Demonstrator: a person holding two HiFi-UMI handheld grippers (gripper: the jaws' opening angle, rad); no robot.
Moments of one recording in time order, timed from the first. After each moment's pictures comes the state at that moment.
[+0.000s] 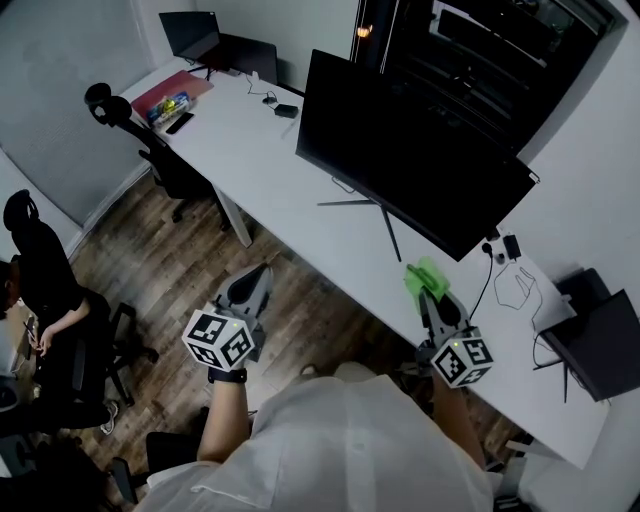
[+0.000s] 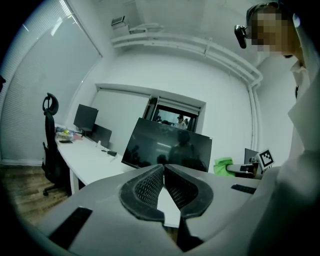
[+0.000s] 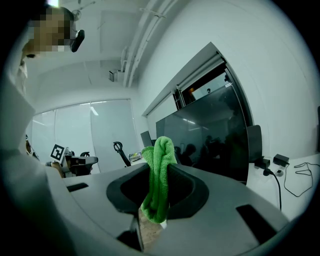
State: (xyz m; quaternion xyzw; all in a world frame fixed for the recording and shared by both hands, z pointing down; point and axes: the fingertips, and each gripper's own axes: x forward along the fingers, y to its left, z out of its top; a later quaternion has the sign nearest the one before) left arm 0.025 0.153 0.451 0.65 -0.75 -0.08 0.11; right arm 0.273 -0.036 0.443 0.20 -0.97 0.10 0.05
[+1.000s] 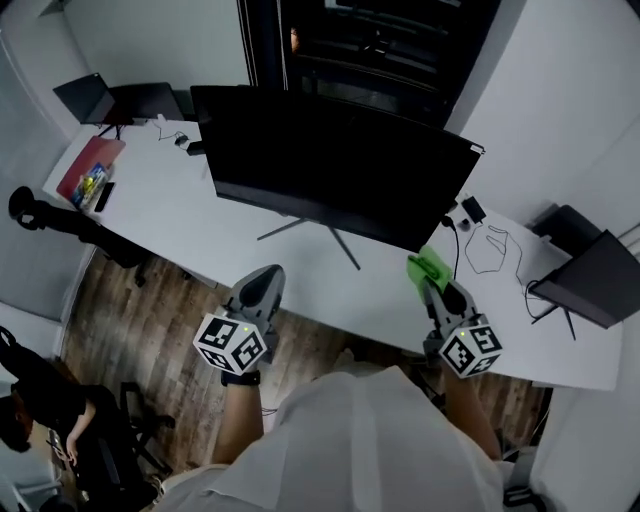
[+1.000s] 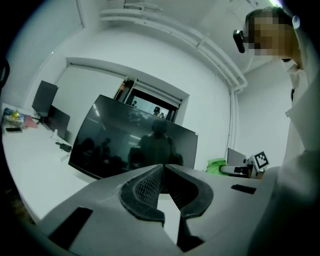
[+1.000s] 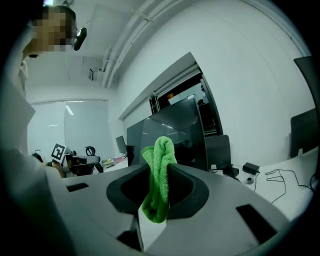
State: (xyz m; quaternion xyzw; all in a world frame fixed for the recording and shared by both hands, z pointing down) left arm 0.054 -0.028 0.439 0.77 -0.62 -0.07 0.13; right arm 0.322 -0.133 0.432 0.33 -0.94 0.11 0.04
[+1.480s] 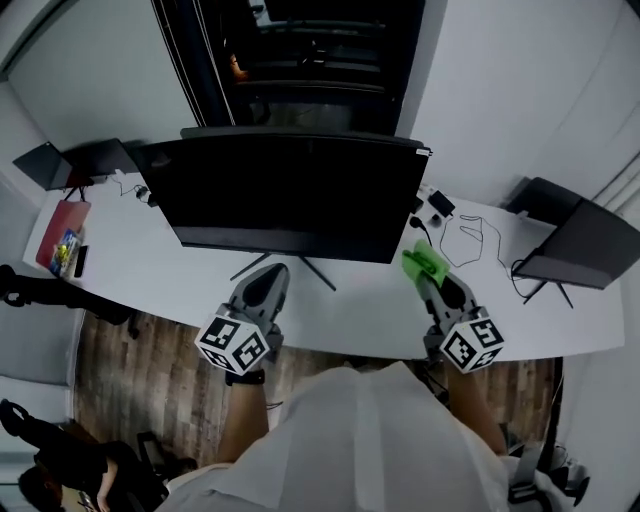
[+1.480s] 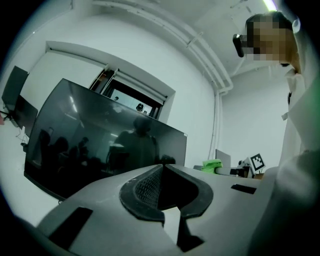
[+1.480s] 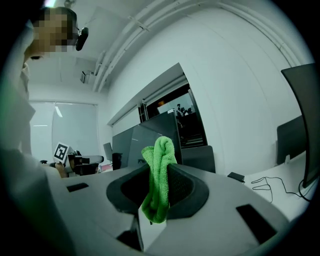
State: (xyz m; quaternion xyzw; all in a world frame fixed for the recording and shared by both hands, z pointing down) left arm 0.105 -0.127 0.407 0.84 -0.53 -0.07 0.11; right arm 0.368 -0.178 0.408 0.39 -0.91 0.09 0.00
